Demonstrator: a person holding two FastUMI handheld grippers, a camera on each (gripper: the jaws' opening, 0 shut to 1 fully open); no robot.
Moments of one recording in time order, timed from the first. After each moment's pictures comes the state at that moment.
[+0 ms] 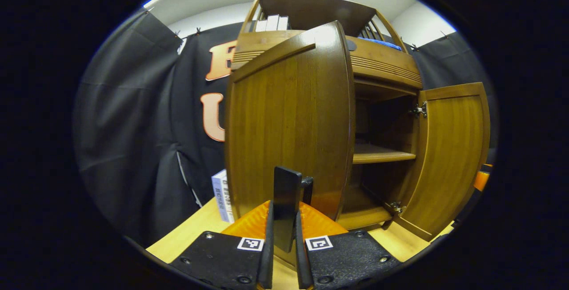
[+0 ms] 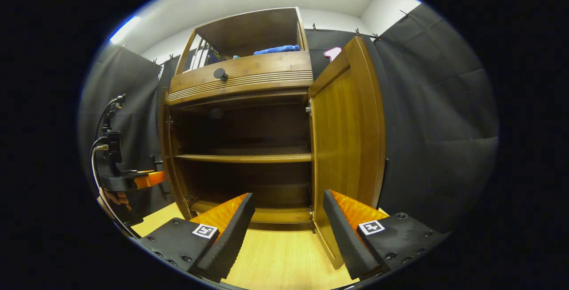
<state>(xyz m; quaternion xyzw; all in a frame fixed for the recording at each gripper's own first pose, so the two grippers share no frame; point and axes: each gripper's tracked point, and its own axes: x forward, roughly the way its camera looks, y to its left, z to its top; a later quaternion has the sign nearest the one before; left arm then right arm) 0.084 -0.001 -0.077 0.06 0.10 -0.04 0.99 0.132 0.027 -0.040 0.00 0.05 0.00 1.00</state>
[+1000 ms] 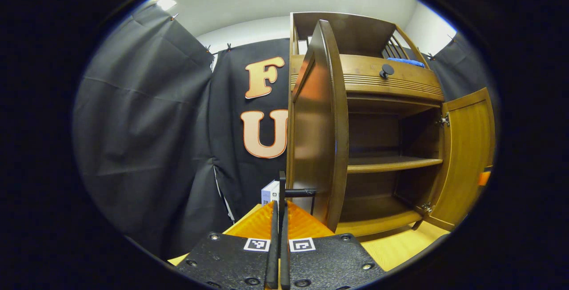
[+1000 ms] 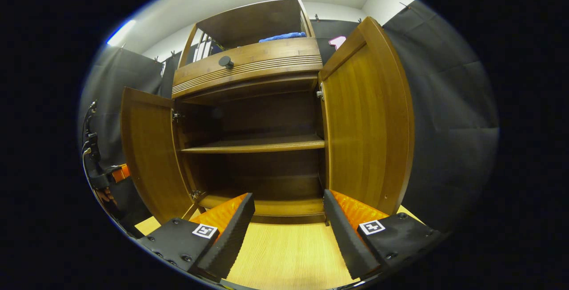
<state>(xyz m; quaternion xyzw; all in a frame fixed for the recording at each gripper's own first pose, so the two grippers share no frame) 0.055 0.108 -0.054 0.06 0.03 0.02 1.00 0.145 0.052 -0.067 0.01 0.09 0.02 1.00</state>
